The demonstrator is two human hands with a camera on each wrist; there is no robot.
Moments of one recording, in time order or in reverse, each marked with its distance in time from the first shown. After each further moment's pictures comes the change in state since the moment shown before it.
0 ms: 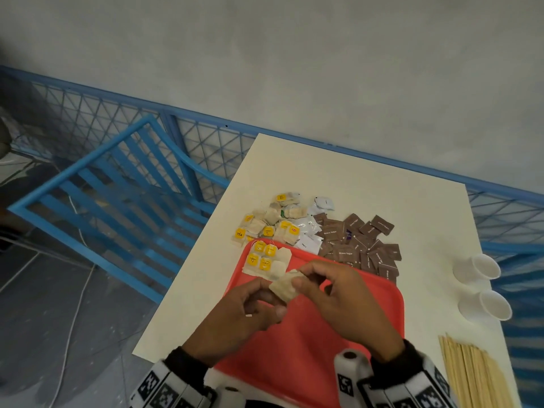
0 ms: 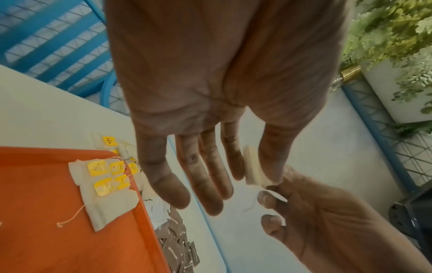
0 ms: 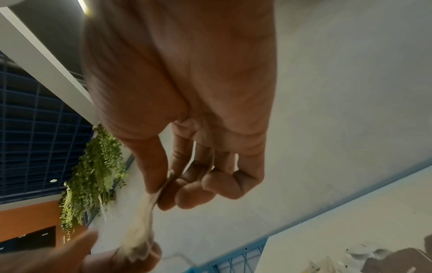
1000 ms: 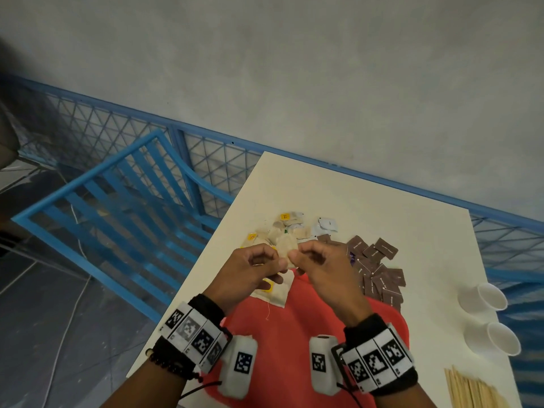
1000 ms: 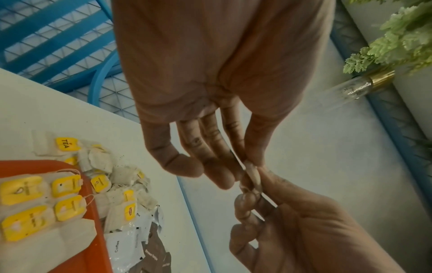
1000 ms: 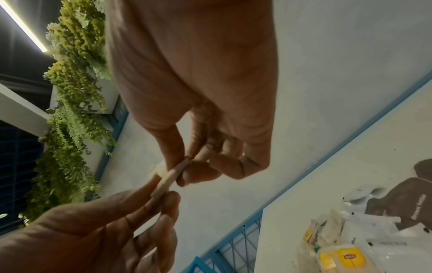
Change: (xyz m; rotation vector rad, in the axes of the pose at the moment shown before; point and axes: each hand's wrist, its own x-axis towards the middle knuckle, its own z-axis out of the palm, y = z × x) left_hand 0.078 0.038 -0.032 -0.118 0.124 -0.003; right_hand 0.076 0.008 0.009 0.372 0.172 0.221
